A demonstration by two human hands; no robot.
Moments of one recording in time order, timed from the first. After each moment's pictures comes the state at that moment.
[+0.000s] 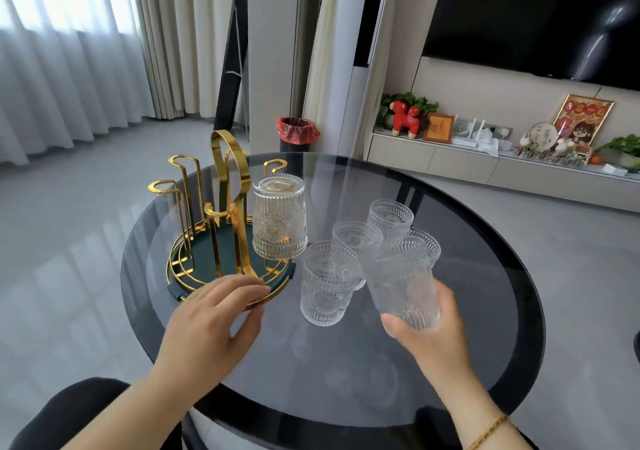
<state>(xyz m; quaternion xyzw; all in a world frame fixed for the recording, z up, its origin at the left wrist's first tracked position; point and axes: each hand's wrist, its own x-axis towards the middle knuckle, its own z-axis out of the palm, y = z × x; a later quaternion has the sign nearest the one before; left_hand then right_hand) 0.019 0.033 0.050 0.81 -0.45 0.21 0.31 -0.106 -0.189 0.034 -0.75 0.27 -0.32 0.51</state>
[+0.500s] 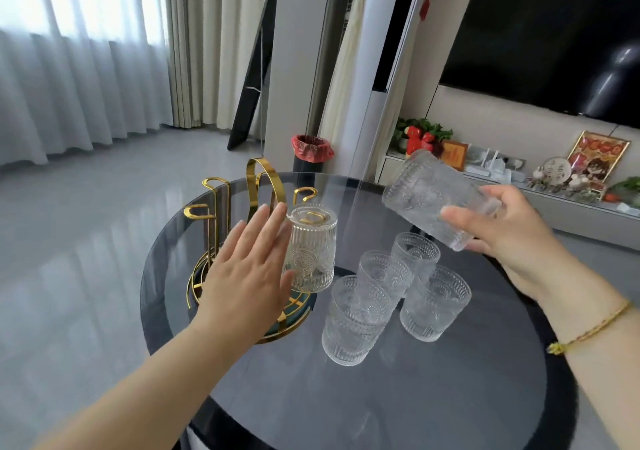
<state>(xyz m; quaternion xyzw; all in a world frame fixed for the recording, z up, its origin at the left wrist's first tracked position) 0.067 0.008 0.096 0.86 -0.37 0.32 0.14 -0.041 -0.226 0.186 -0.79 0.21 -0.29 0.49</state>
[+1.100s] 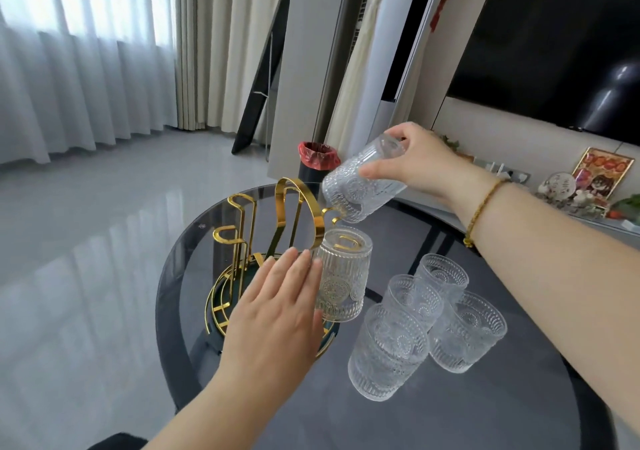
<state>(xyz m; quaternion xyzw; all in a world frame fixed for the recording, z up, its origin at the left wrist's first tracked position) 0.068 0.018 0.090 0.86 -0.36 0.32 0.15 0.093 -0.170 0.238 -0.92 0.13 -0.20 0.30</state>
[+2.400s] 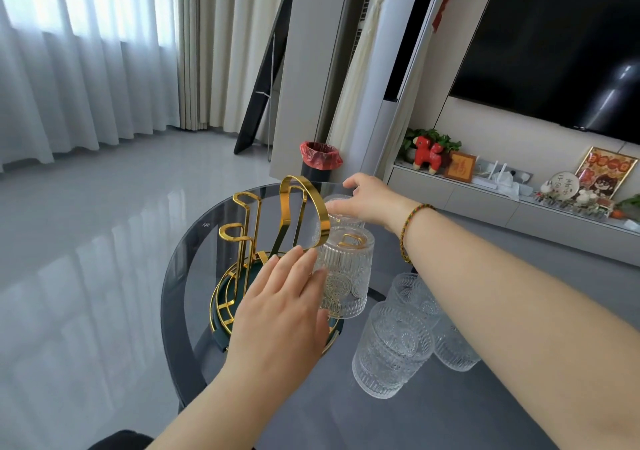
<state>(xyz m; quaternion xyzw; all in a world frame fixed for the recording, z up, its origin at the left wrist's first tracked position) 0.071 0.016 0.087 0.85 -0.36 0.33 0.18 0.139 -0.161 0.173 -0.95 0.17 -0.07 0.24</state>
